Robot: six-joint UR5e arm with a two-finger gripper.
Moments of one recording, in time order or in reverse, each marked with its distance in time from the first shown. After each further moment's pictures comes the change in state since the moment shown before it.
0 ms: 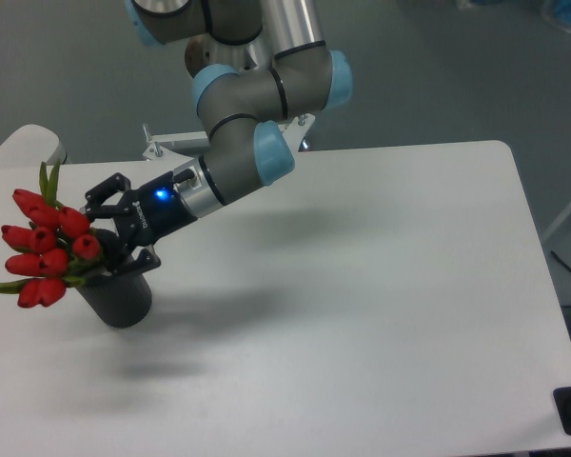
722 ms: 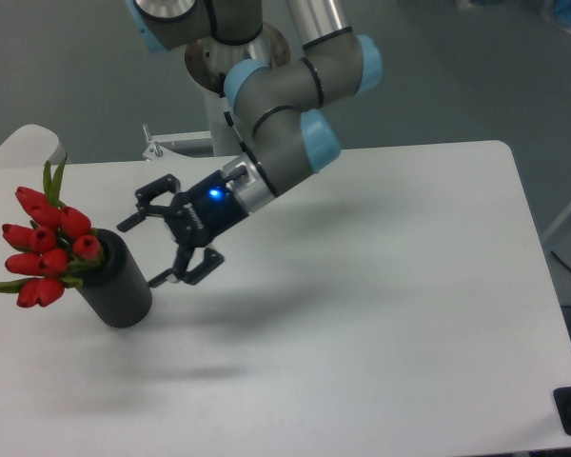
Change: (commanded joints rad) arm 0.164 0.014 0.008 0.000 0.015 -0.006
